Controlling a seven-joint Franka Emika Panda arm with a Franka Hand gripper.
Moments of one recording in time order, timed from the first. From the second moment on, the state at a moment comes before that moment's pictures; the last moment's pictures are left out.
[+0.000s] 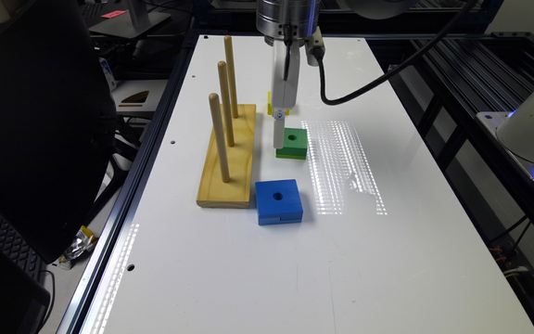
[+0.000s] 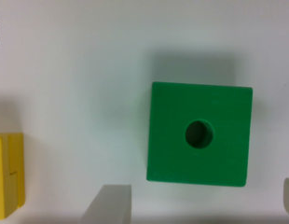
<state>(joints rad) -0.01 0.30 0.03 -2.29 -0.01 2.61 0.84</state>
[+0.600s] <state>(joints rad) -0.01 0.30 0.03 -2.32 -0.01 2.61 0.84</state>
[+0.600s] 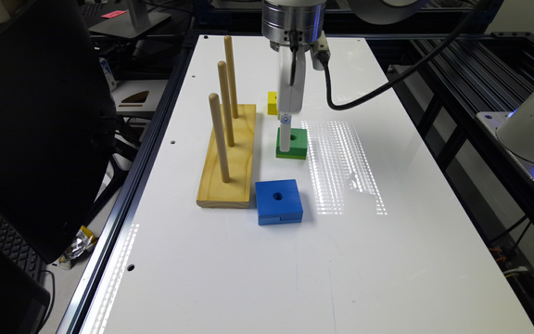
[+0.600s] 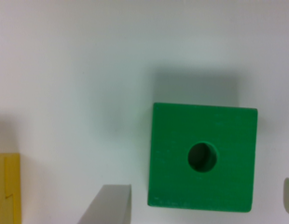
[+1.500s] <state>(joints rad) -0.01 0.36 0.03 -2.33 -0.01 2.67 0.84</state>
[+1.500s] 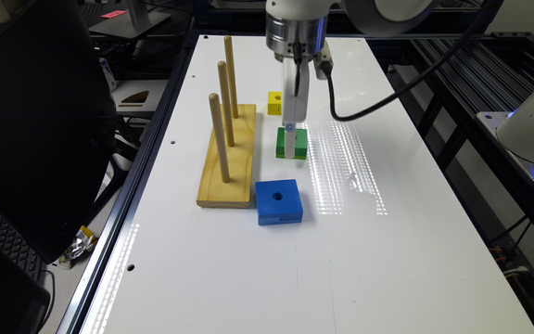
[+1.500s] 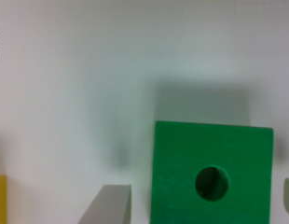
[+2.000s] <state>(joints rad) -0.01 0.39 0.03 -2.33 -0.01 2.70 0.84</state>
